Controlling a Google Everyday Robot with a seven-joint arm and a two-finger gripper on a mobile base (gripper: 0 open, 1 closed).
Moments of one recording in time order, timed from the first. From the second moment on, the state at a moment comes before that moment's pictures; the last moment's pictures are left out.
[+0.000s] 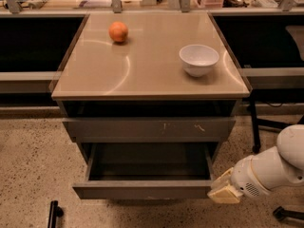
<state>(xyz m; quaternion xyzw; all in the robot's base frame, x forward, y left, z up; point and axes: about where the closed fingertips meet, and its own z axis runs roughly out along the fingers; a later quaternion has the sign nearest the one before) 0.359 -0.184 0.650 -0.44 0.85 0.22 0.15</state>
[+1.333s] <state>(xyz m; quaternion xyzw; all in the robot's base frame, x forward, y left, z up) 0.382 -0.177 0.576 -0.39 0.85 0.30 0.19</state>
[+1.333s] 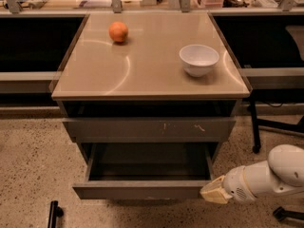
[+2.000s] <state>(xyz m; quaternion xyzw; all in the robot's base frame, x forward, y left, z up) 0.400 -0.161 0.474 -0.34 0.84 0.38 0.19</state>
